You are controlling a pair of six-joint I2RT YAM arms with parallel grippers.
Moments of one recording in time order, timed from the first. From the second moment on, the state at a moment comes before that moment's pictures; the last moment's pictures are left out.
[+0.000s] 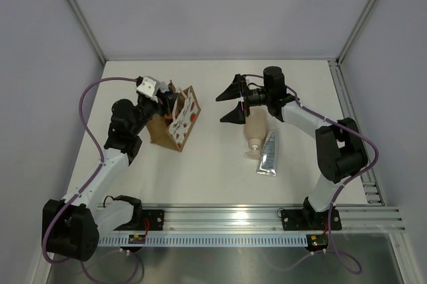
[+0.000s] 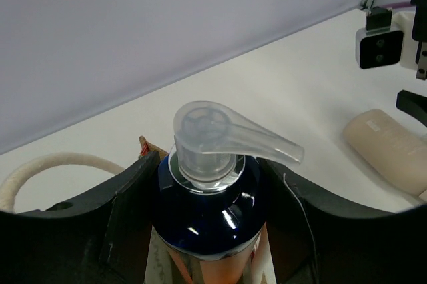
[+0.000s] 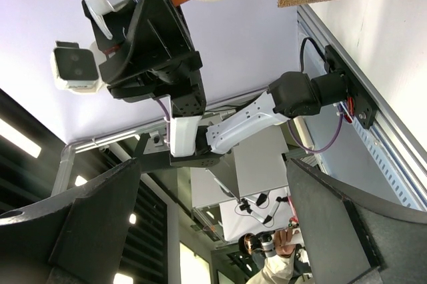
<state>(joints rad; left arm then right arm) -0.22 1.02 0.66 0.39 0.31 0.08 0.38 1.75 1.16 0.26 -1.22 1.49</state>
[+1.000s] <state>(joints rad) -0.19 1.22 0.51 0.73 0.32 -0.11 0.35 1.72 1.14 0.26 -1.22 1.48</state>
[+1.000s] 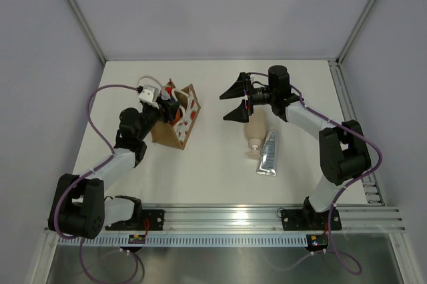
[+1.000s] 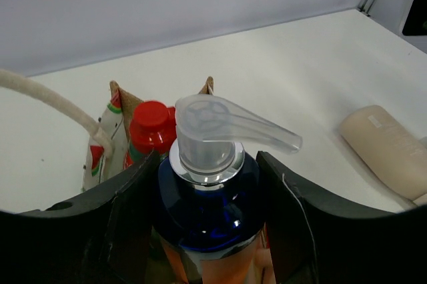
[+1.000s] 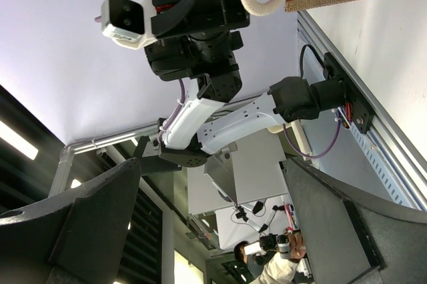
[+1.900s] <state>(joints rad) -0.16 1.04 0.44 0.64 0.31 -0.05 0.32 1.78 1.61 -0.92 -0.92 -0.21</state>
